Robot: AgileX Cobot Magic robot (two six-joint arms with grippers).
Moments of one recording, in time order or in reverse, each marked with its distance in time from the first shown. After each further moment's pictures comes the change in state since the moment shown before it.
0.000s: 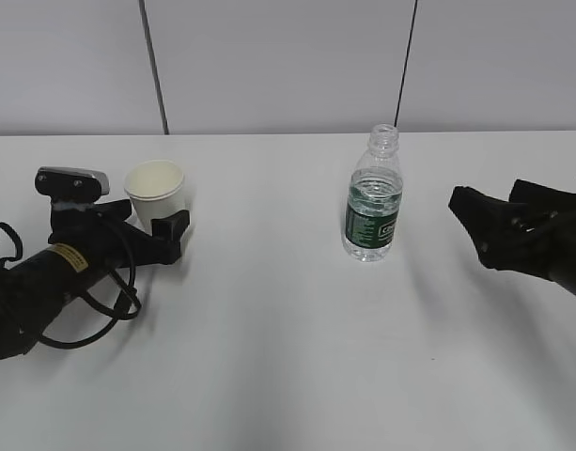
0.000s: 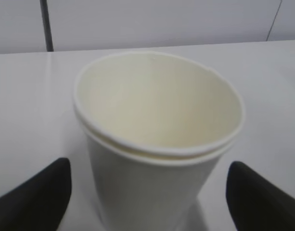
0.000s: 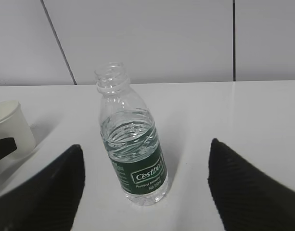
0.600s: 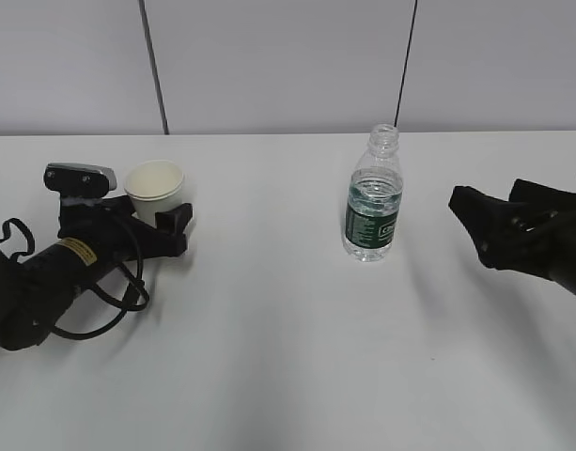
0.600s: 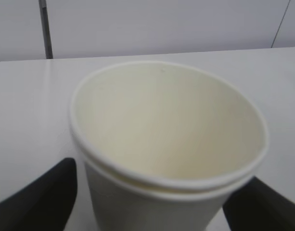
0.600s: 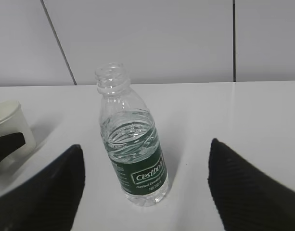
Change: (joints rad) left arm 0.000 0.040 -0.063 -0.004 -0.001 0.000; right arm 0.000 0.000 0.000 0.000 -0.002 0.000
